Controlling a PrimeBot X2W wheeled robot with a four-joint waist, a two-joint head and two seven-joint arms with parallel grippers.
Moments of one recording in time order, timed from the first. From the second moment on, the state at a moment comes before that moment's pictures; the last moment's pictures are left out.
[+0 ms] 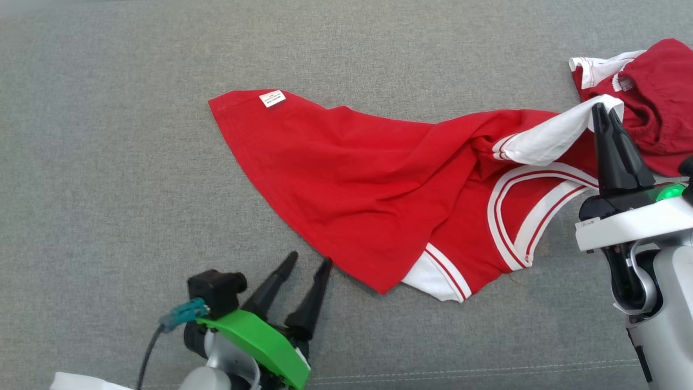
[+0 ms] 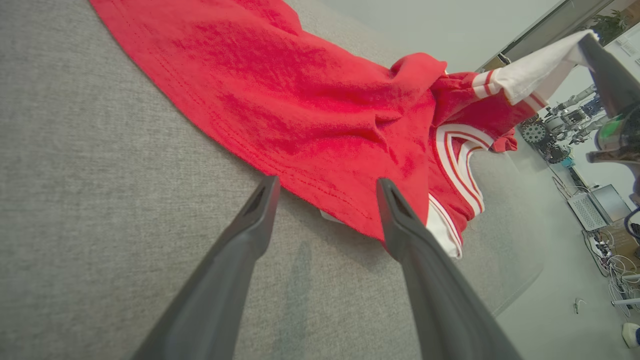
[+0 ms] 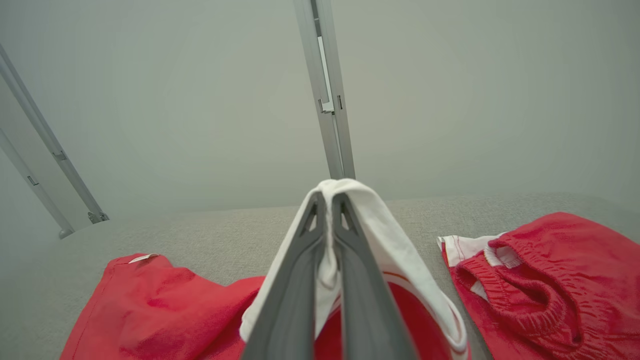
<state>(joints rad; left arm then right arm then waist) -0.08 0.05 -0.42 0.08 -0.67 -0.12 0.00 -0.21 -0.26 0.13 0.05 0.42 0.08 -0.24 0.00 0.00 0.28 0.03</state>
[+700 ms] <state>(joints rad) -0.12 0.05 -0.64 0.12 -0.66 -0.12 0.05 -0.22 -0.23 0.15 0.07 0.41 0.09 -0.25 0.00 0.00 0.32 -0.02</state>
